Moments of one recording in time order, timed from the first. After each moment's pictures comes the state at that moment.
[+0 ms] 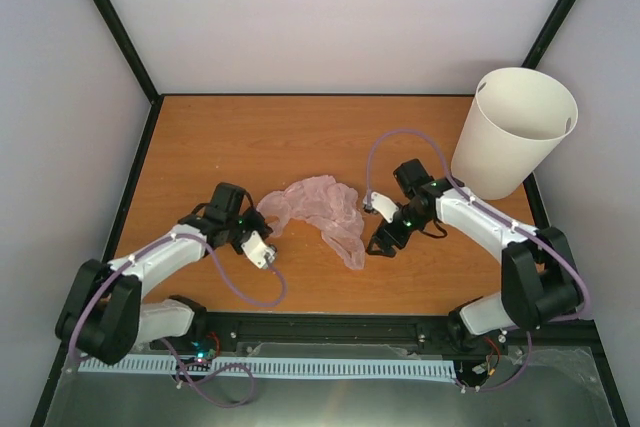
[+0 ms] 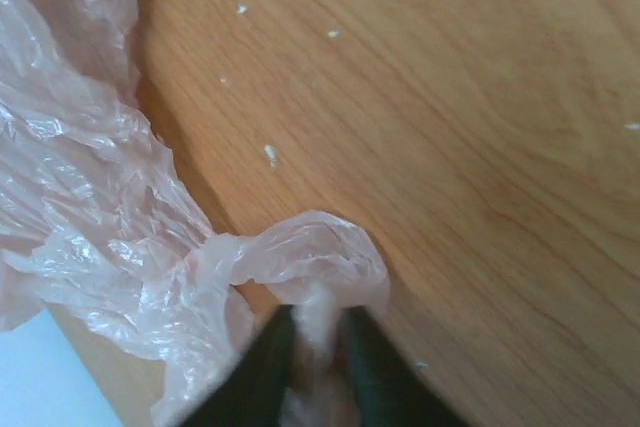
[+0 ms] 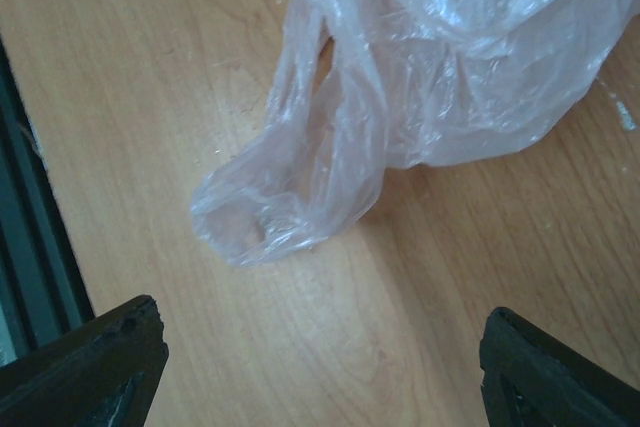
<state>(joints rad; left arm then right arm) -0.38 1.18 0.51 -0.30 0.32 2.04 0.43 1.41 0.89 -0.84 -0.53 -0.56</state>
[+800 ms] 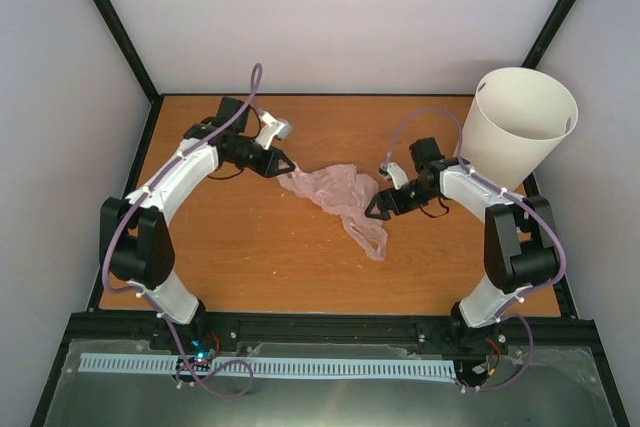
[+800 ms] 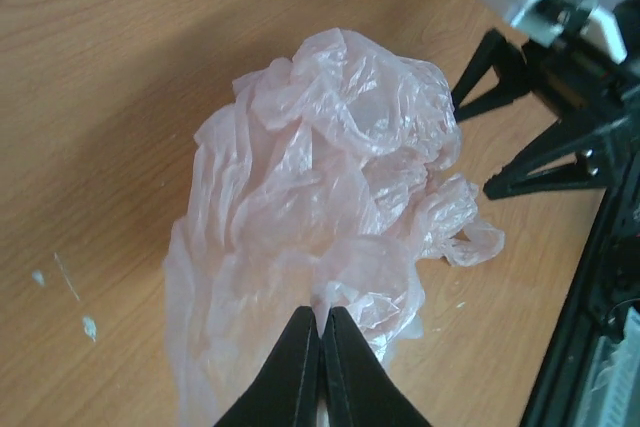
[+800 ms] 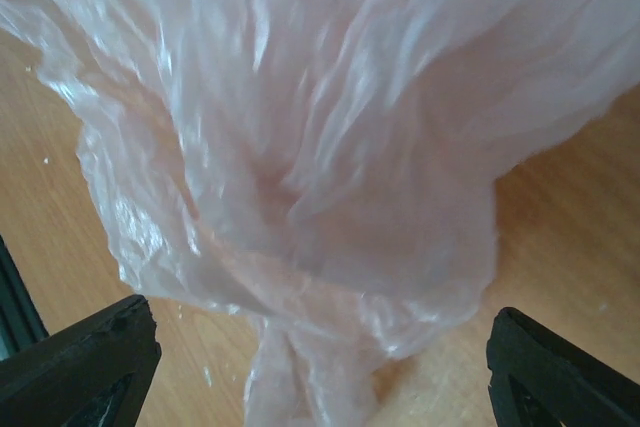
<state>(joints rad) -0.29 1.66 1.38 -0.77 0.70 0.19 0.24 1.65 1.05 -0.69 -0.64 -0.23</state>
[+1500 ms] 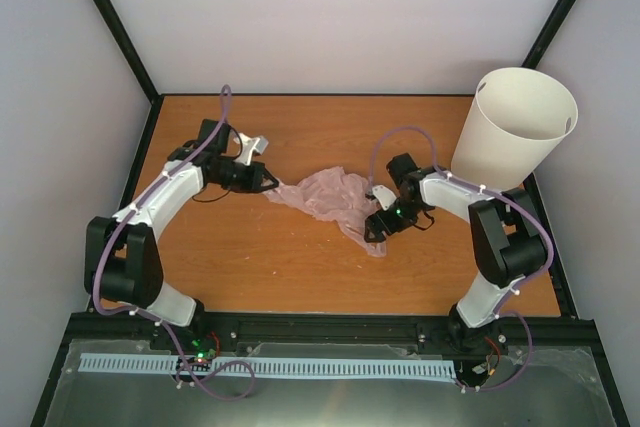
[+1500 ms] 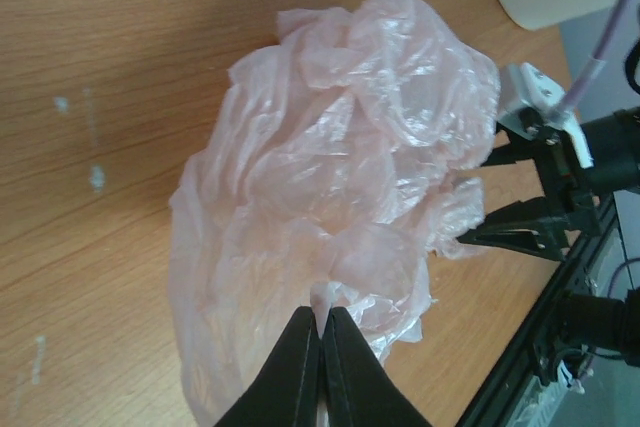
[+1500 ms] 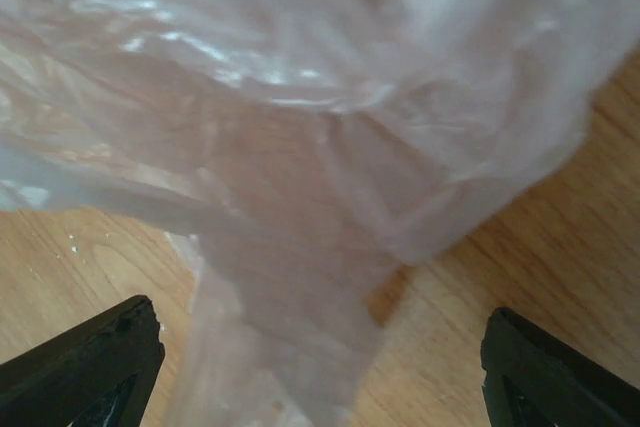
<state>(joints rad) -0.20 1.51 1.12 -0.68 0.72 -0.11 0.39 1.69 0.99 -0.75 -0.42 -0.22</state>
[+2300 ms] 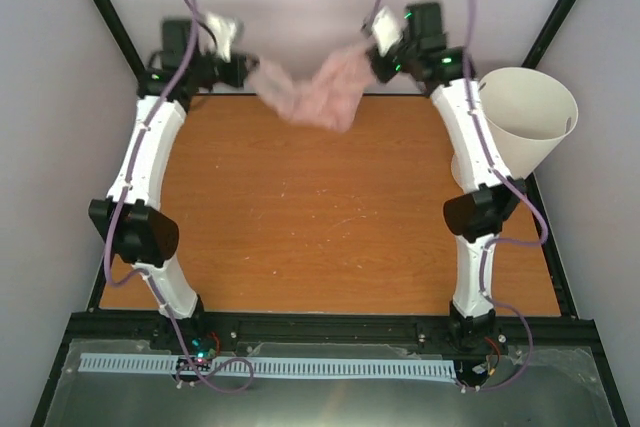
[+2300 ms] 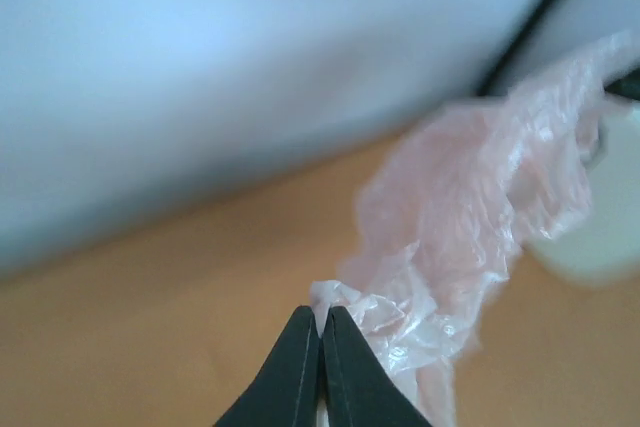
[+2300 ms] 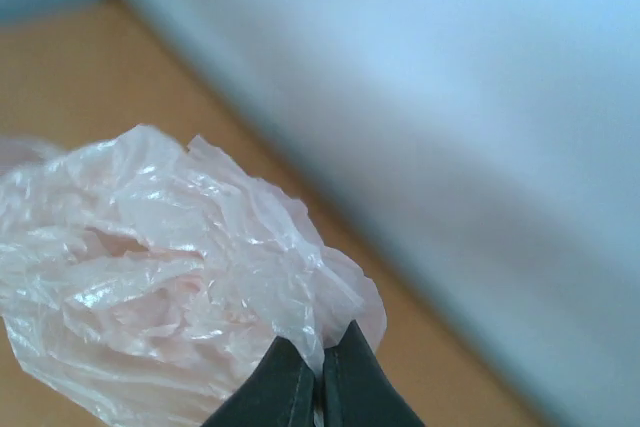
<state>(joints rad) -0.12 1.73 1.81 -0.75 0.57 0.00 0.33 2.06 2.32 -0.96 -0.32 -0.42</state>
